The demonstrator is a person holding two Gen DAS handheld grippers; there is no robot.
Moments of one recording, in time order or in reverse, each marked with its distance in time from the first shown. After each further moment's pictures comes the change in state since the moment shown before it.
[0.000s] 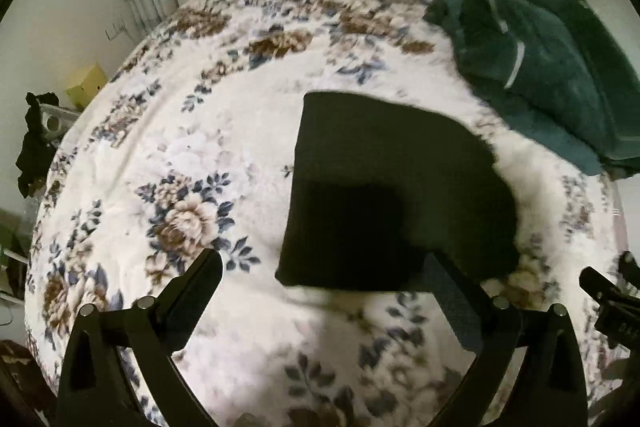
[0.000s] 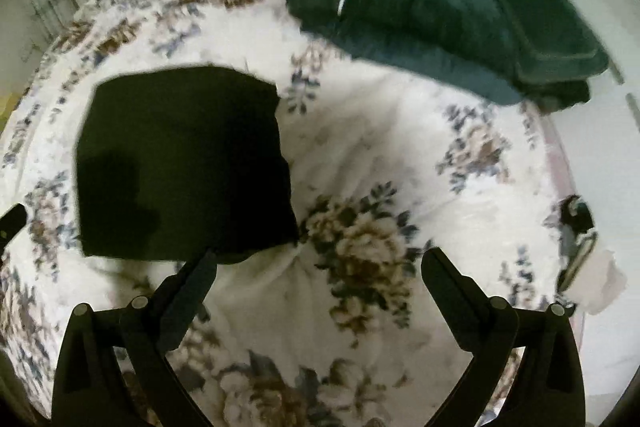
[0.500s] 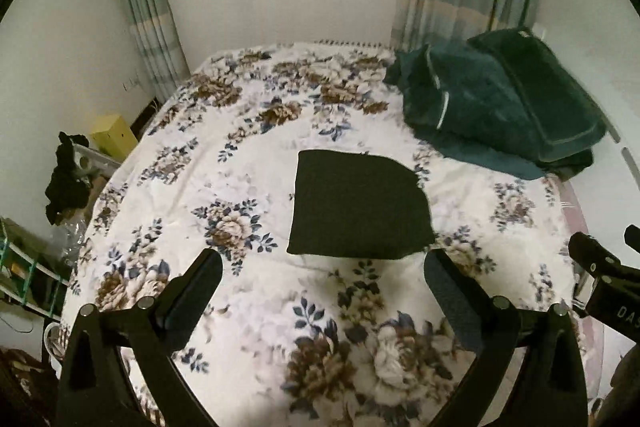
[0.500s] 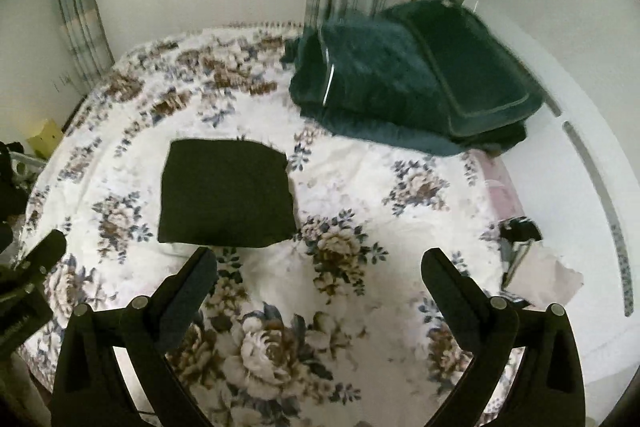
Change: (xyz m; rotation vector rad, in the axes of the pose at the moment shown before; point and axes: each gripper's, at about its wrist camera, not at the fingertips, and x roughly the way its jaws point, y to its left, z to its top) left arm -0.251 -0.019 -0.058 0.053 -0.180 -0.013; right arm -0.303 -0.028 -0.079 0.010 -0.240 -0.005
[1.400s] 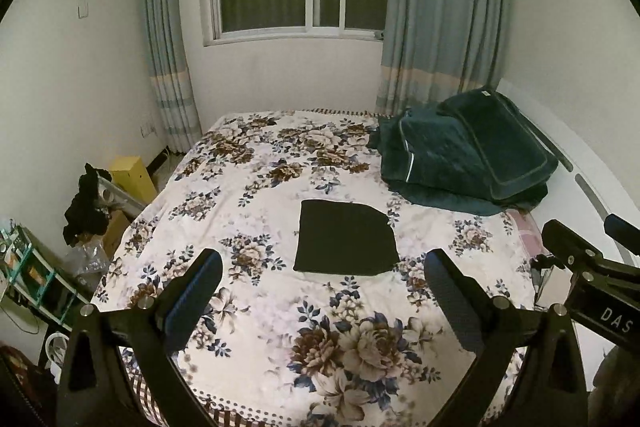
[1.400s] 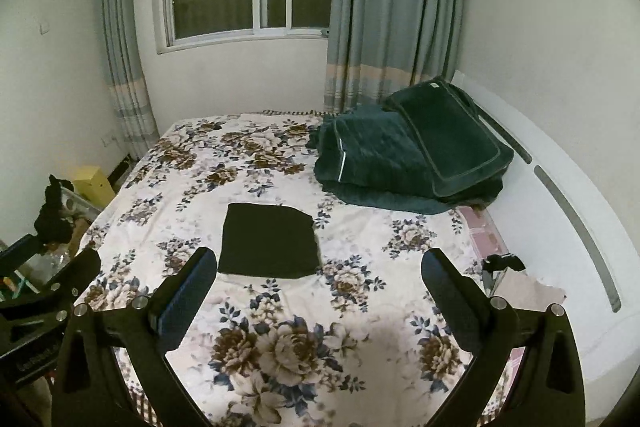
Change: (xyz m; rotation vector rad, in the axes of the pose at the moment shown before) left arm -0.207 0.011 -0.046 -0.007 -0.224 -0.017; right arm -0.279 -0.024 -0.066 0.014 -0.265 0.107
